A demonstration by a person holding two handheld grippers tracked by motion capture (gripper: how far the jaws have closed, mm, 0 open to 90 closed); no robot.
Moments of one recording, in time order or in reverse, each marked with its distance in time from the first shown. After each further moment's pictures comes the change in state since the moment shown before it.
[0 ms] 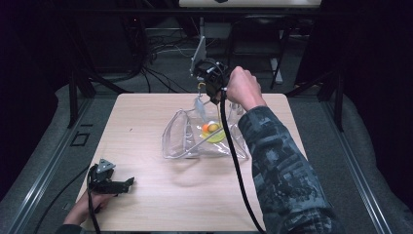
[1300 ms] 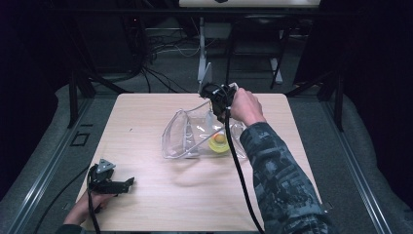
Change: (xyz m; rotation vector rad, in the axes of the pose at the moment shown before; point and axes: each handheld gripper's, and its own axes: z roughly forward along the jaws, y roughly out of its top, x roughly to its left) left arm 0.000 0.000 0.000 0.000 -0.001 0.001; right arm -0.004 -0.019 0.065 0.128 0.046 0.040
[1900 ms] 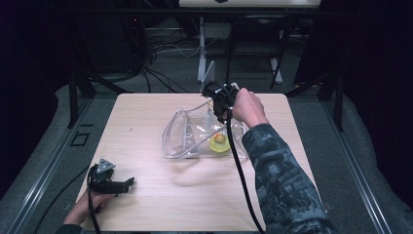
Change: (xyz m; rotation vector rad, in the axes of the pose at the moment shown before) left arm 0.000 0.000 0.000 0.000 -0.001 0.001; right arm 0.000 -0.009 -0.009 -0.029 0.009 0.032
